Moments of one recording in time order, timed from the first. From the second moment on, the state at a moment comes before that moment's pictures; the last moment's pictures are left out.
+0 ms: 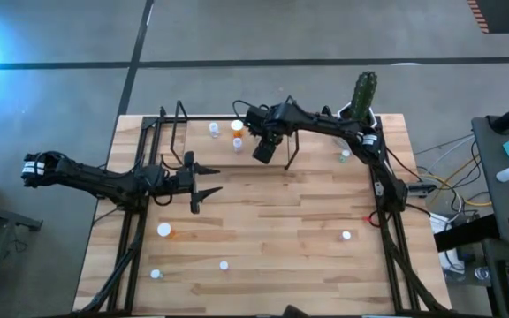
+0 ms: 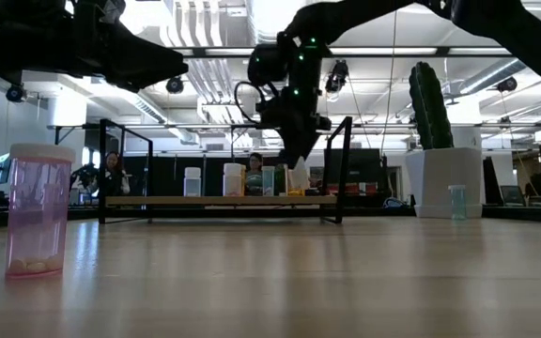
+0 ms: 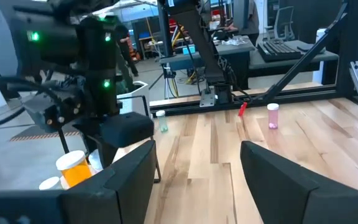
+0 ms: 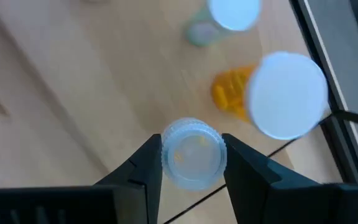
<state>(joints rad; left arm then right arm) -0.04 0.85 0.25 0.62 -0.20 0.16 -0.39 2.19 2.03 -1.16 0.16 0.09</state>
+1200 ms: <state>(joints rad) -0.04 0.85 0.25 0.62 -0.18 0.16 -0.41 2.19 2.06 -1.10 0.14 0.14</state>
